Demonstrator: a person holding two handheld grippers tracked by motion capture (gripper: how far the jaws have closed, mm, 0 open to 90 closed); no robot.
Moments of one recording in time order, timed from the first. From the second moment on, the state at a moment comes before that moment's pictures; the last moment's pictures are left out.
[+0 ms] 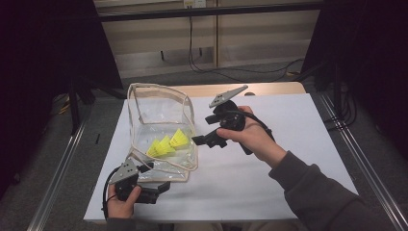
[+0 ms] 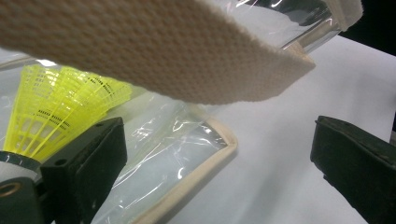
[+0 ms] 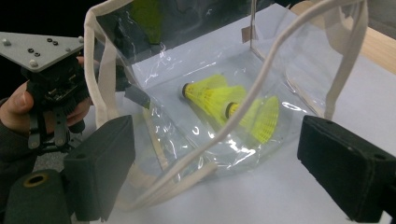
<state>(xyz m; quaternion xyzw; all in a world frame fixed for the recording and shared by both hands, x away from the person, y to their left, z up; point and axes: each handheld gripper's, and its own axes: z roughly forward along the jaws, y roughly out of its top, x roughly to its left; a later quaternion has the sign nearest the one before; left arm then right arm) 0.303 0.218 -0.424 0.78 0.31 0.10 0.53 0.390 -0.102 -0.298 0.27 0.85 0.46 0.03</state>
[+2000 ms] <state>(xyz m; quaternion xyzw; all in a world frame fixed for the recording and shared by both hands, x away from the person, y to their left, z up) 0.302 0.218 -0.423 0.79 0.31 0.10 0.52 0.371 -0.194 -0.372 0.32 0.83 0.46 0.05</state>
